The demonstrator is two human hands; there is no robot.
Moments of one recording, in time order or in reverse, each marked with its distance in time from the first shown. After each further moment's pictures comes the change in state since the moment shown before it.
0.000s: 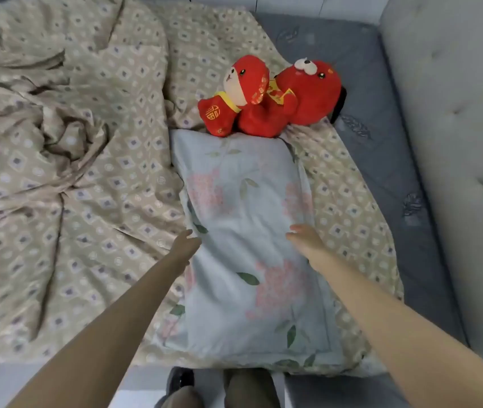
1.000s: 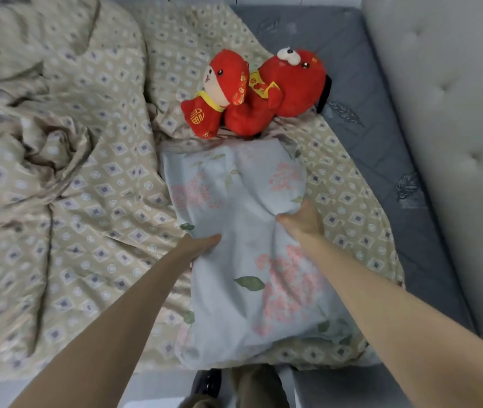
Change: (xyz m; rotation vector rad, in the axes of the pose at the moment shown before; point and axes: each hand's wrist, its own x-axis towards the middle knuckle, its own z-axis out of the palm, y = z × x) left_hand -0.007 0.008 0.032 -0.060 -0.163 -0.014; right_hand -0.003 -0.008 -0.017 0.108 0.279 -0.094
